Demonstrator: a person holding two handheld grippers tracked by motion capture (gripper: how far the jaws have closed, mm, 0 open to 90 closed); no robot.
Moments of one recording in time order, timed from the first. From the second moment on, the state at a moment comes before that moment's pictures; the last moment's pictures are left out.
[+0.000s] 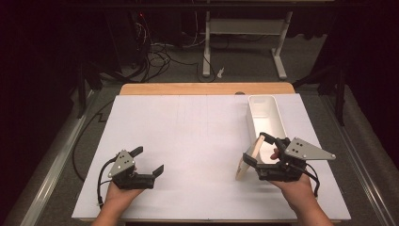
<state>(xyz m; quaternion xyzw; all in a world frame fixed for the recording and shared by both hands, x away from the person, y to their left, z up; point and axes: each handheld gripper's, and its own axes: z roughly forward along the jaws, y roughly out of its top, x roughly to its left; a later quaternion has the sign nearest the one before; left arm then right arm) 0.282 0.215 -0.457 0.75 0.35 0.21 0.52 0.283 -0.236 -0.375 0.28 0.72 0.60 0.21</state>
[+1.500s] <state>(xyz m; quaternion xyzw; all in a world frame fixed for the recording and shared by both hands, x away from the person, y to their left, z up) 0.280 0.212 -0.457 0.75 0.35 0.21 0.53 0.260 -0.225 -0.342 0.28 0.66 0.62 0.31</state>
